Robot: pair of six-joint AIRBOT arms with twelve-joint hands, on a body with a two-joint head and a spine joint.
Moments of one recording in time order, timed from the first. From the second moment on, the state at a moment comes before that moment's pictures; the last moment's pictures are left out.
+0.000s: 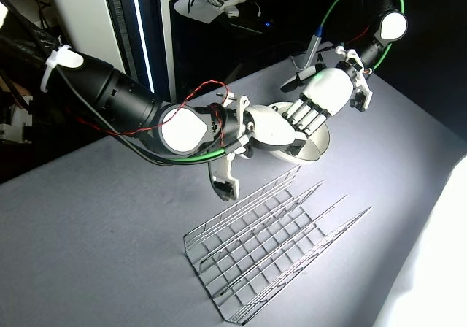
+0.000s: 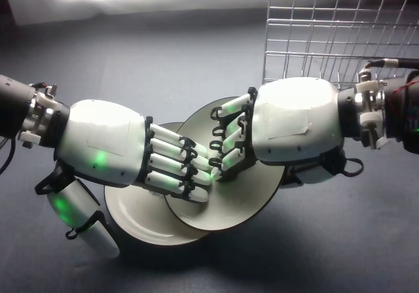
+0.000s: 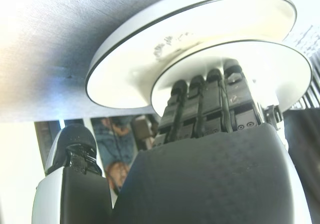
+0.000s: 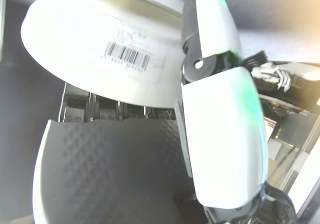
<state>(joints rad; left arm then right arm) 0.48 -1.21 1.61 1.79 -1.04 -0.14 -0.45 -1.27 1.30 -1.08 0.61 -0.34</state>
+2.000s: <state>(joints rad) 0.43 -0.78 1.48 1.63 -1.06 -0.23 -0.32 -1.13 1.09 -0.87 0.58 -0.33</state>
